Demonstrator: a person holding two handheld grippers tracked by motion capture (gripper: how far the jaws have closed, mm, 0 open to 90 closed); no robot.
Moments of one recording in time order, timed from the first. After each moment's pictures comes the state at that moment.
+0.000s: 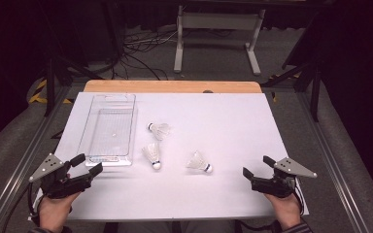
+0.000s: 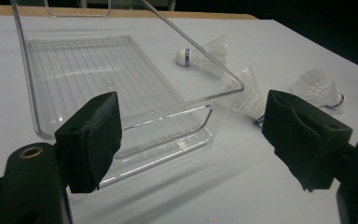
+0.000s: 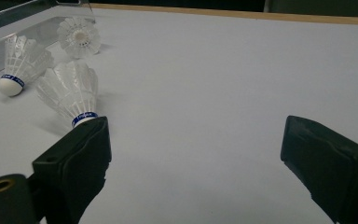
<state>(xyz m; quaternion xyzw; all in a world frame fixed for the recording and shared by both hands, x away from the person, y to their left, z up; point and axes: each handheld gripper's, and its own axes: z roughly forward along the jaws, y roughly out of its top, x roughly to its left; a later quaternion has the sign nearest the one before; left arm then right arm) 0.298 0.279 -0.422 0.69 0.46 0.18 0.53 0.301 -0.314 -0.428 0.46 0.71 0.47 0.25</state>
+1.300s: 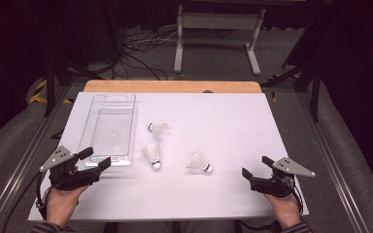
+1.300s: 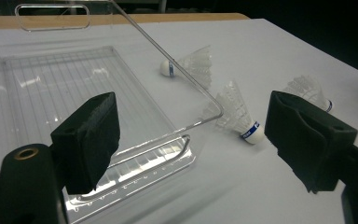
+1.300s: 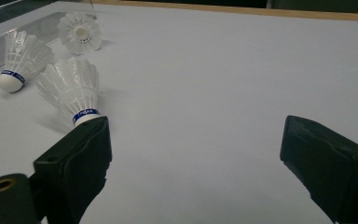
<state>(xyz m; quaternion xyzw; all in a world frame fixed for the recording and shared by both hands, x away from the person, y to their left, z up) 0.312 0.258 -0.404 0.70 0.45 0.17 0.52 0.302 -0.312 -0.429 0.45 0.72 0.47 0.25</state>
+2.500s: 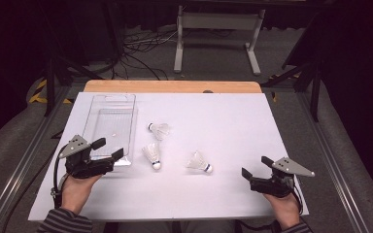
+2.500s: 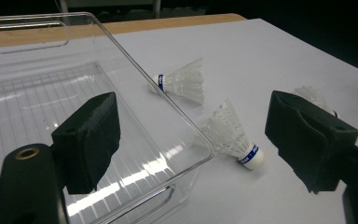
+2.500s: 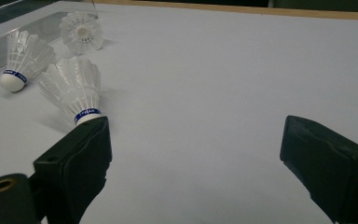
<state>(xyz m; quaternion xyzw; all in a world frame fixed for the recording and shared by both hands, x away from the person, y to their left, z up) 0.339 0.228 -0.397 0.72 0.43 0.18 0.52 0.303 -0.312 -0.430 0.45 0.72 0.47 0.25</state>
